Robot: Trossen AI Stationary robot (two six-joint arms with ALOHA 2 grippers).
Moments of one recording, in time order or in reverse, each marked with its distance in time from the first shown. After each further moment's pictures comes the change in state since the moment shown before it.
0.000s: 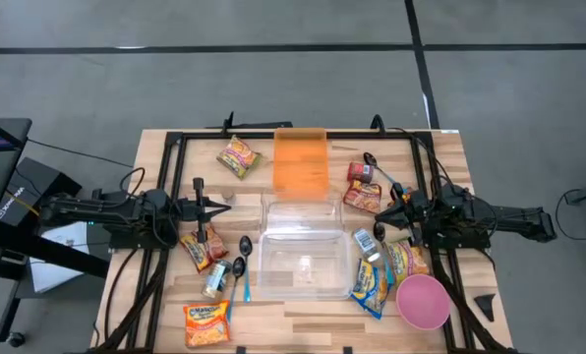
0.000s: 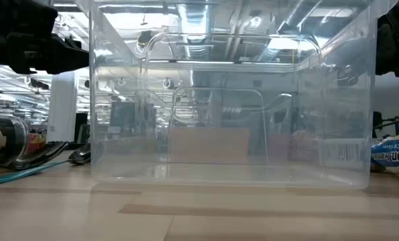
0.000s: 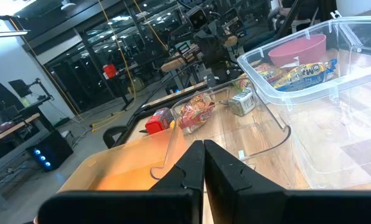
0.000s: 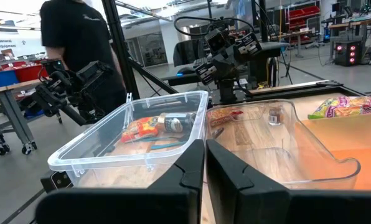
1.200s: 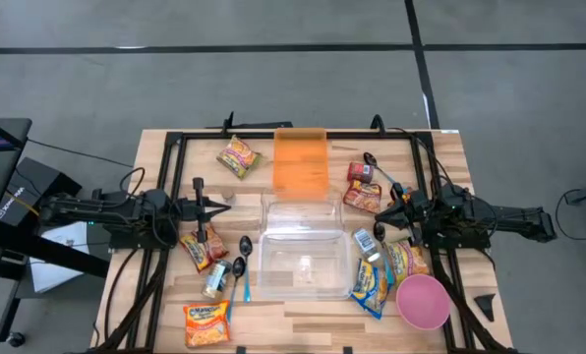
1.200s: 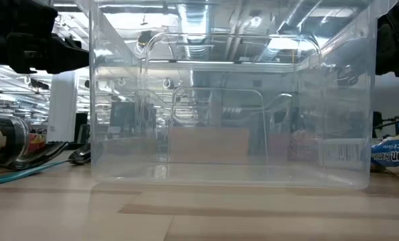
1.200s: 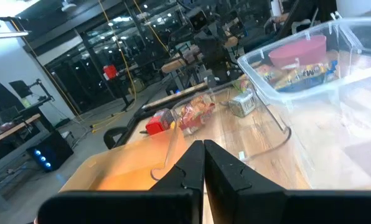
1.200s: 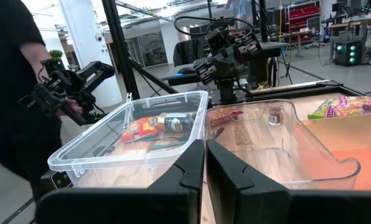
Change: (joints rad) left arm 0.000 0.000 0.000 0.019 0.000 0.000; right arm 0.000 0.000 0.000 0.000 0.000 0.000
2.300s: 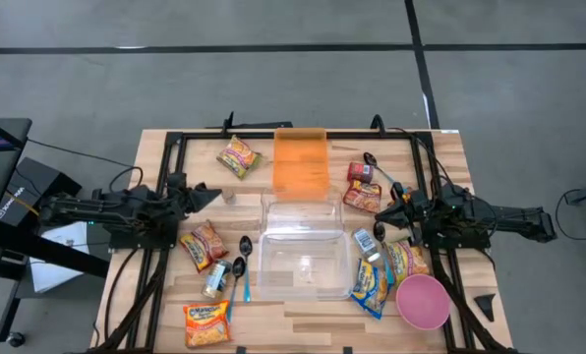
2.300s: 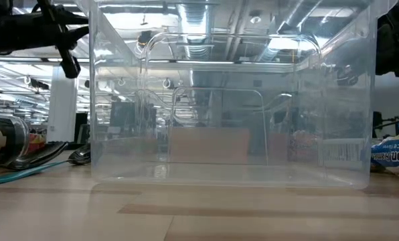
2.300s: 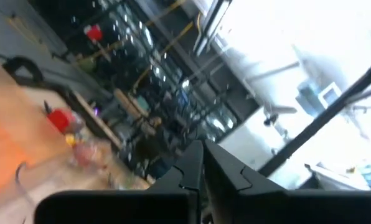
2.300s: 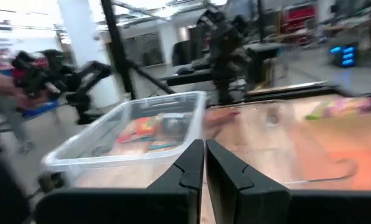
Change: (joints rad) left arm 0.000 0.002 0.000 0.331 -0.100 -1.262; right arm -0.003 0.000 0.000 0.010 0.038 -0.013
